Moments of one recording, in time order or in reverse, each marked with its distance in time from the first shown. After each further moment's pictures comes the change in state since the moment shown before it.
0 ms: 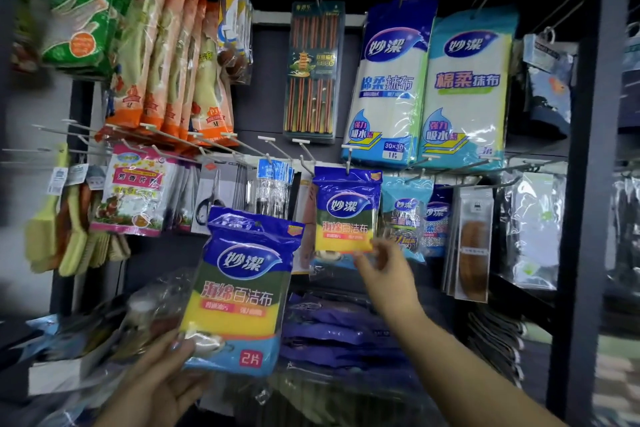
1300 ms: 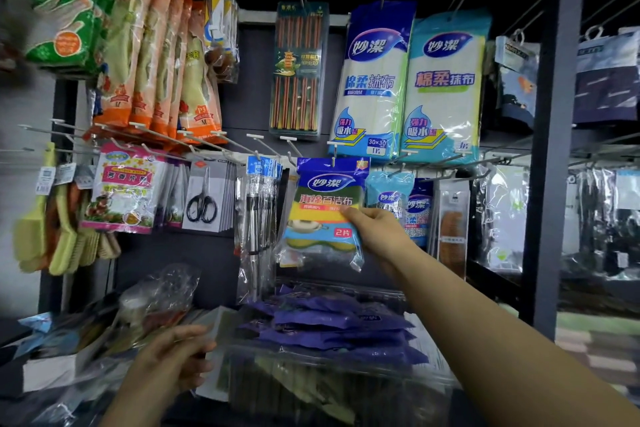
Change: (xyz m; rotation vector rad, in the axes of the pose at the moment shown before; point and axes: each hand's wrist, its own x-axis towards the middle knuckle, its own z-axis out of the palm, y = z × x) left_hand -0.015 0.011 0.015 0.399 0.017 0.011; right_hand 0.023 -0.053 -0.025 0.321 -0.273 0.235
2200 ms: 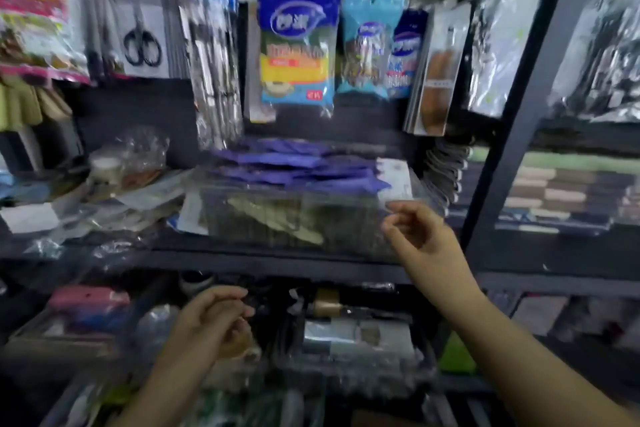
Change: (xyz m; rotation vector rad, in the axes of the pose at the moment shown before) left_hand -0.109 -0.117 0.026 0.248 -0.096 -0.205; right_hand -0.185 0.155 -0.076 -0.251 0.122 -0.146
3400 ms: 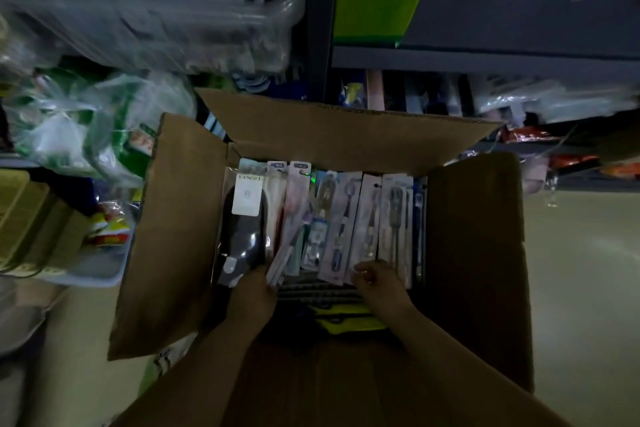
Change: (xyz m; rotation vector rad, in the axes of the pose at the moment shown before) left_hand -0.226 -0.428 0.191 0.994 -0.428 -0.684; right_hand -0.395 0.362 -0.130 -0.250 -0.614 1.332
